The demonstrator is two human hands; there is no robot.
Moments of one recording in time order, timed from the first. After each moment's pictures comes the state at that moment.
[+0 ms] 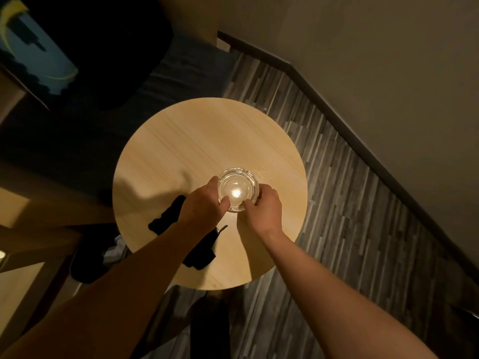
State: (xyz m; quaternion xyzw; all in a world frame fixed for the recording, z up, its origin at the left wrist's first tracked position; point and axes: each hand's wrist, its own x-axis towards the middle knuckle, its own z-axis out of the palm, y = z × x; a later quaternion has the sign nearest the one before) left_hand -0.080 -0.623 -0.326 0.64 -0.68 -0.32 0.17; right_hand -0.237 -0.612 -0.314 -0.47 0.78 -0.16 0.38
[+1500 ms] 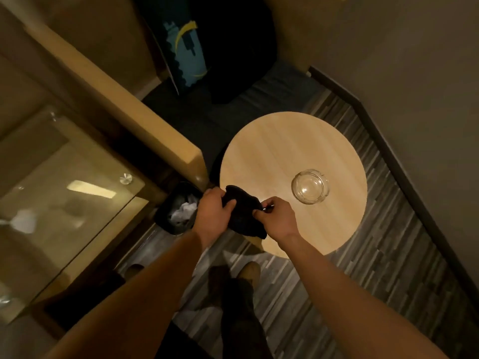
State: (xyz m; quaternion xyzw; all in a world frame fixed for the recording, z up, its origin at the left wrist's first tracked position) left_hand 0.087 -0.492 -0.243 0.79 -0.43 -0.40 0.18; right_hand -0.086 -0.528 -0.226 -0.53 0.69 -0.08 0.48
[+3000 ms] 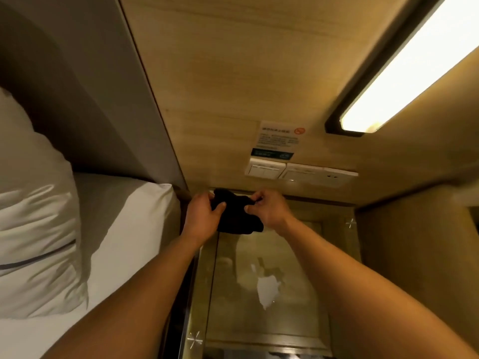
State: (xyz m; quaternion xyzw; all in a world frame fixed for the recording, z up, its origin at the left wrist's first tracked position) left_hand 0.781 -0.204 -0.284 0.90 -0.01 -0.19 0.40; right_hand 0.749 -0.390 -0.257 -0.82 0.28 0.18 0.47
